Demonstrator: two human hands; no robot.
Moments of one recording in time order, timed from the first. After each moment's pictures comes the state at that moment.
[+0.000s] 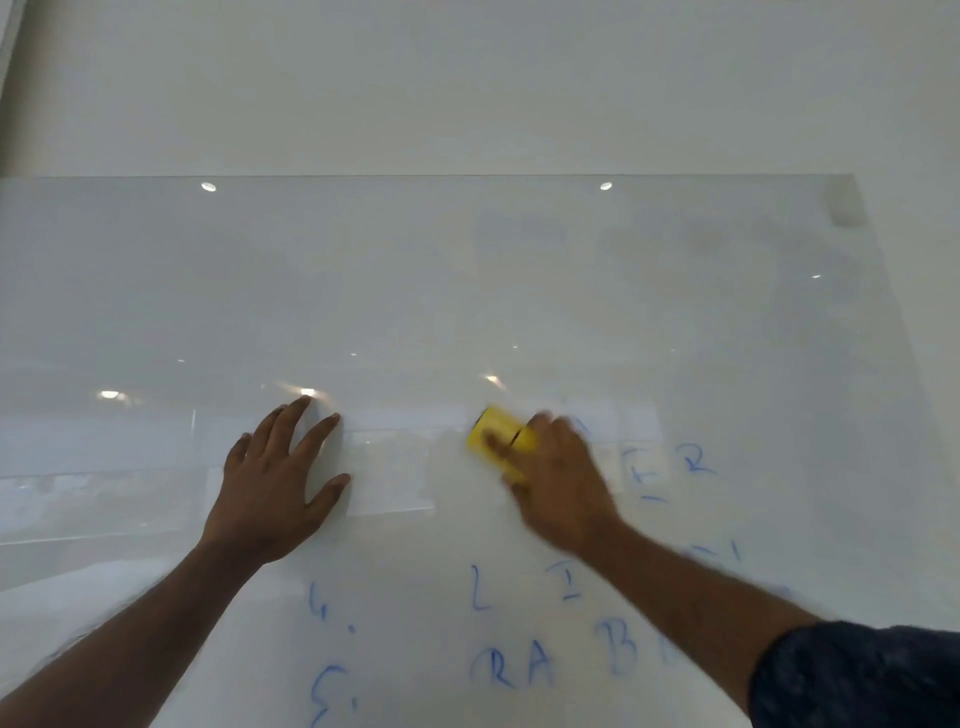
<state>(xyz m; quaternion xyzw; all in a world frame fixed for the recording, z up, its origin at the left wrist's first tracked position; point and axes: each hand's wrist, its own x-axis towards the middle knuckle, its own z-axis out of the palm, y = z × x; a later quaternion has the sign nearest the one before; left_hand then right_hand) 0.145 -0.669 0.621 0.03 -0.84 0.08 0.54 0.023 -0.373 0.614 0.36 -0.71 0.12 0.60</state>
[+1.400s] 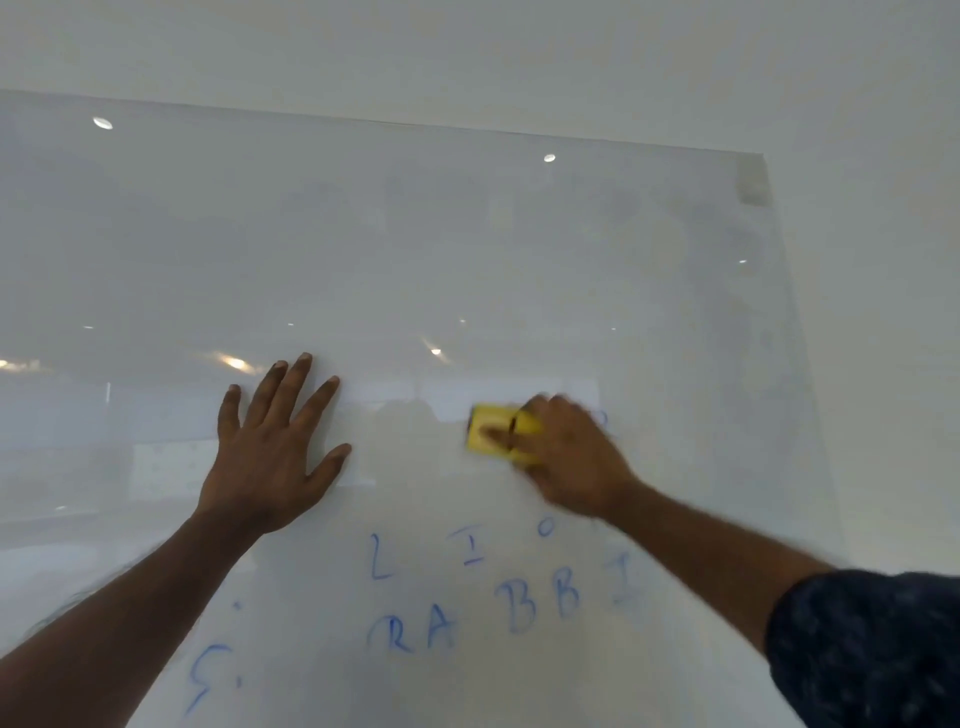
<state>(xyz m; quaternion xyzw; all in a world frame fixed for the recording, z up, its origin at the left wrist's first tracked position) 0.080 -0.595 0.610 -0.03 -0.81 0.11 0.58 -0.017 -0.253 0.605 0.41 -0.71 0.02 0.57</state>
